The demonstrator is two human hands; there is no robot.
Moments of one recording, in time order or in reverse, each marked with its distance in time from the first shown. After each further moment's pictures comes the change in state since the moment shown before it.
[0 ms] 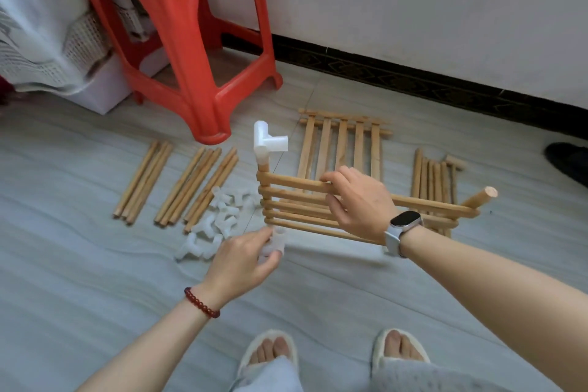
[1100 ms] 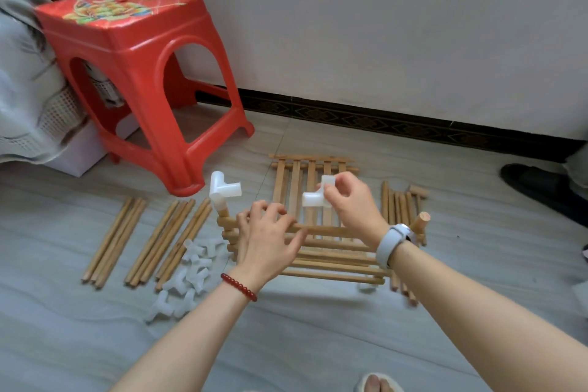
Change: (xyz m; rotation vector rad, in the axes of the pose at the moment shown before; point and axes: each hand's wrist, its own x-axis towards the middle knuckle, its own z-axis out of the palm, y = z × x) left_hand 0.117 0.089 0.001 0.316 0.082 0.032; right_hand 0.009 0.038 -0.064 0.961 0.238 0.580
